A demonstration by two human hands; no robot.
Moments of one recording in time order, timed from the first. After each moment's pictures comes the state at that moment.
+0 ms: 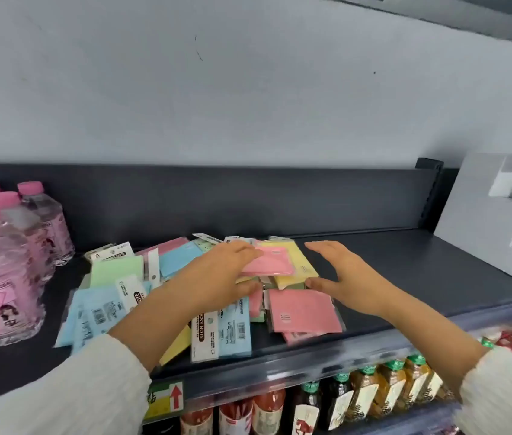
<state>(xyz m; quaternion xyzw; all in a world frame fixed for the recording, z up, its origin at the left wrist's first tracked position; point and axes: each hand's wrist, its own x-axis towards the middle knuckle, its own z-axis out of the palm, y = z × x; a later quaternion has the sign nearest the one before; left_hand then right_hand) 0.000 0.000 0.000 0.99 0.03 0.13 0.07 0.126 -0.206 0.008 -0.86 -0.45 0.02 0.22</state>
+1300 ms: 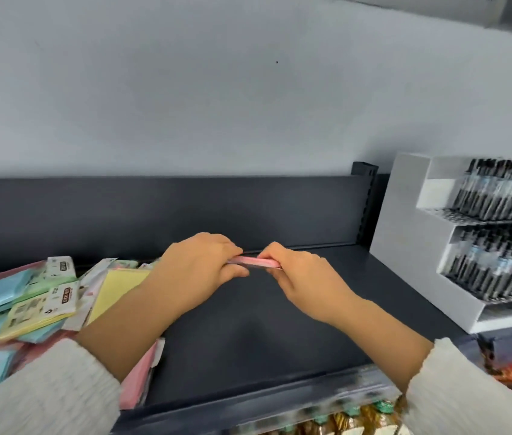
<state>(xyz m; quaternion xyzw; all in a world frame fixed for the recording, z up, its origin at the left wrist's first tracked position) 0.195 -0.157 0.028 0.98 0.08 0.19 -0.03 0.306 -0.322 0.015 -0.81 -0.55 -0.12 0.18</state>
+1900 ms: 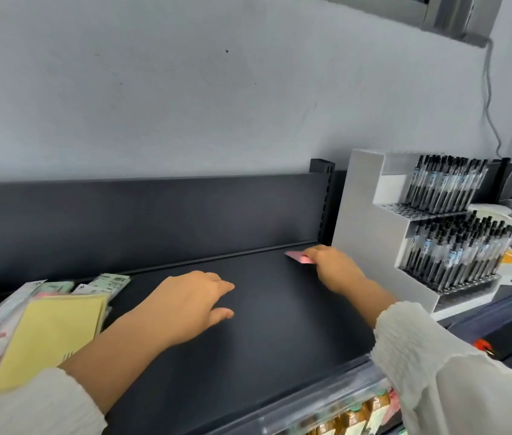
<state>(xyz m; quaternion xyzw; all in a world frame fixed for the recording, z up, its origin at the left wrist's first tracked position) 0.246 -0.170 -0.007 1.00 0.01 0.05 -0.04 0.463 -0.365 -0.030 -0.95 -0.32 -0.05 0.04</state>
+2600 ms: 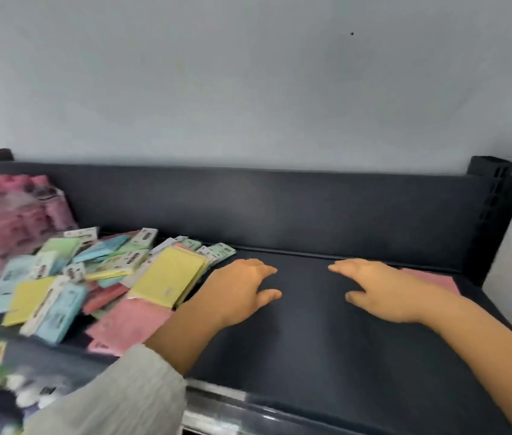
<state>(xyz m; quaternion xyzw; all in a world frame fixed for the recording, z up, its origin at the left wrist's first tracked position) 0.236 -0.192 -0.019 0.95 0.29 0.09 0.02 0.438 -0.326 0.001 -0.78 -0.62 0.11 0.05</state>
